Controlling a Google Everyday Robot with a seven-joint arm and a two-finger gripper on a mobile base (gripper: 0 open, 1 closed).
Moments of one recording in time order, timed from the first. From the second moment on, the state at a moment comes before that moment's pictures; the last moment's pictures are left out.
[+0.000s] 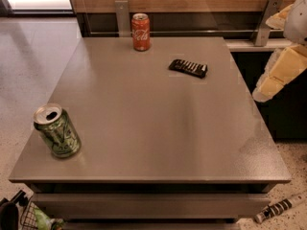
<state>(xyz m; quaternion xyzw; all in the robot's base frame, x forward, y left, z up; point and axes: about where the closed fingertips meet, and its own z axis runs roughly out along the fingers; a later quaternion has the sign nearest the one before) 0.493 -0.225 0.985 -0.56 0.79 -0.01 0.25</state>
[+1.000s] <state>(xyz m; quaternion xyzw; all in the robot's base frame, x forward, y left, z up) 0.637 -0.202 0.950 -0.45 0.77 0.14 0.43</state>
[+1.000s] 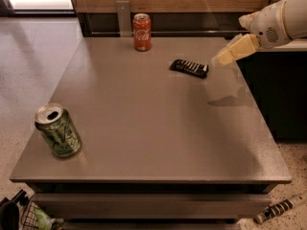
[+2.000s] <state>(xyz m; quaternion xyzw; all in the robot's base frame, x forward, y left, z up) 0.672 -0.189 0.902 -0.41 0.76 0.22 0.46</state>
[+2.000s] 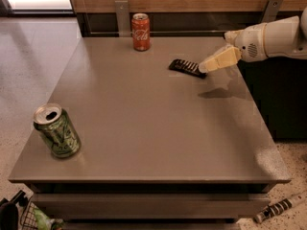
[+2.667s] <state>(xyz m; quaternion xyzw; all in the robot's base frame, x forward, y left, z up) 0.699 -0.186 0.875 -0.40 0.74 0.26 0.47</state>
